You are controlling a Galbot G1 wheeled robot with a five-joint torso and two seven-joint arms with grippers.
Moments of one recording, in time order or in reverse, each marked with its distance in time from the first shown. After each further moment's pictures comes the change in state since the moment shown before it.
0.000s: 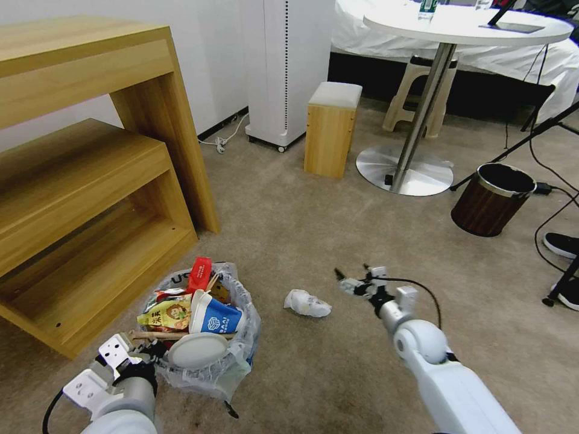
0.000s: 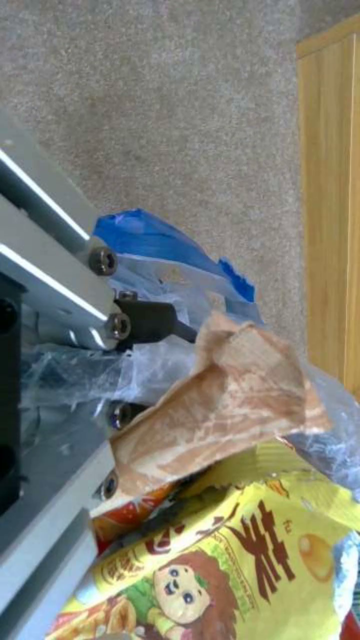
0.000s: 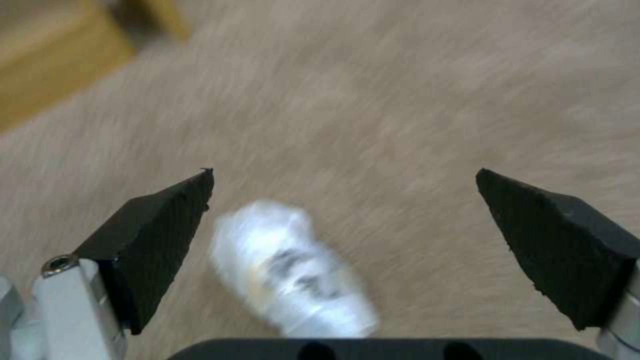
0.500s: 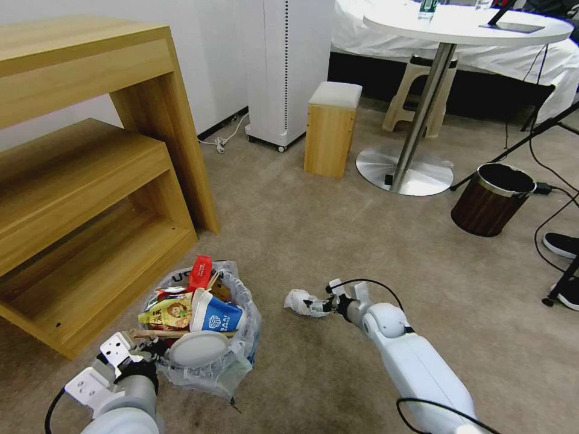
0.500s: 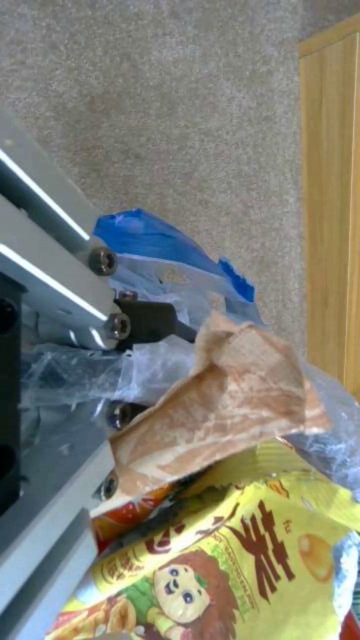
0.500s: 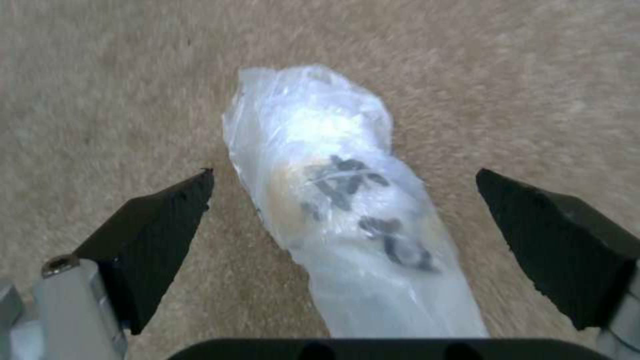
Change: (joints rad) left arm -0.017 -0.008 0.000 0.017 0.004 -0.001 -0.001; right arm 0.254 0.122 -0.064 -0.448 -0.359 -0.027 -0.339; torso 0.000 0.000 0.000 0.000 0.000
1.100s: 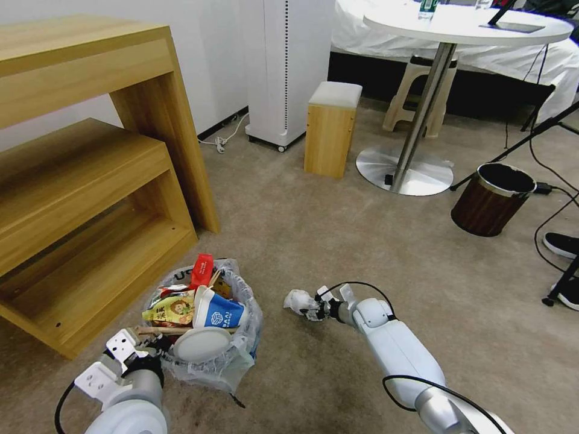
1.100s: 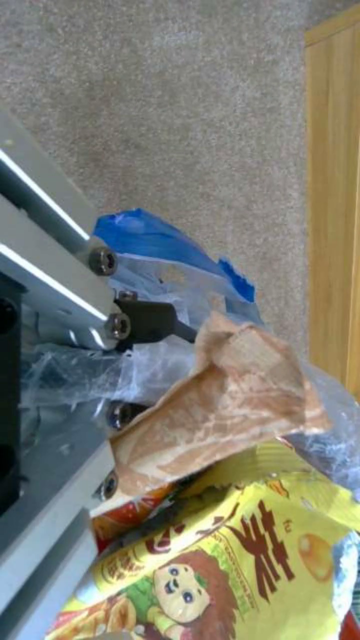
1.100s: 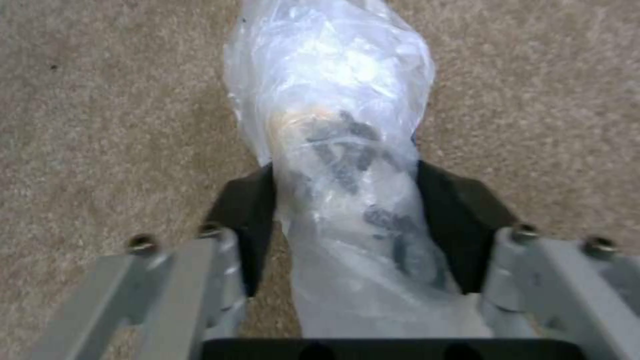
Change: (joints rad) left arm -0.034 -0.015 0.012 0.035 0.015 -0.002 0.001; right arm 0.045 0.033 0.006 -0.149 -0.121 0.100 -0.068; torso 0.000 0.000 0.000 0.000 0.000
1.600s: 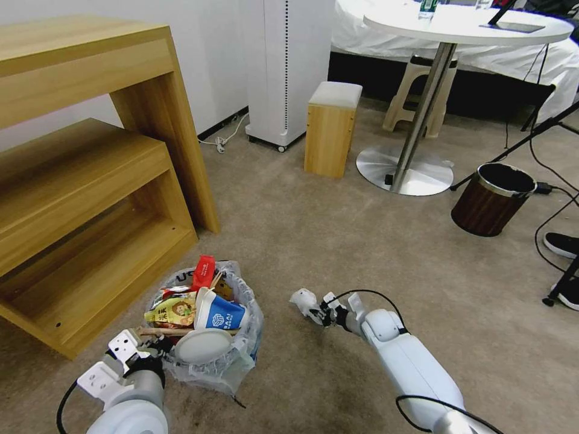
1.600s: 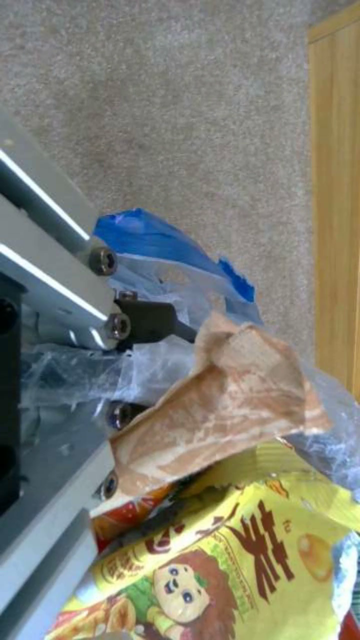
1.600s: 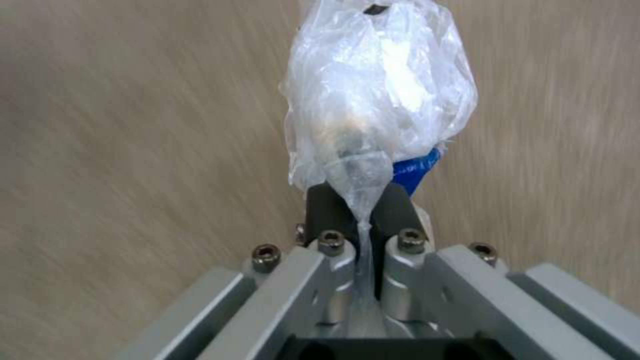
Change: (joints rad) left arm 0.010 0.009 0.005 0.000 -0.005 0.000 0.002; right arm -0.185 -0.122 -0.029 0.328 0.177 0.105 0.031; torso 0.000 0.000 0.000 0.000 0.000
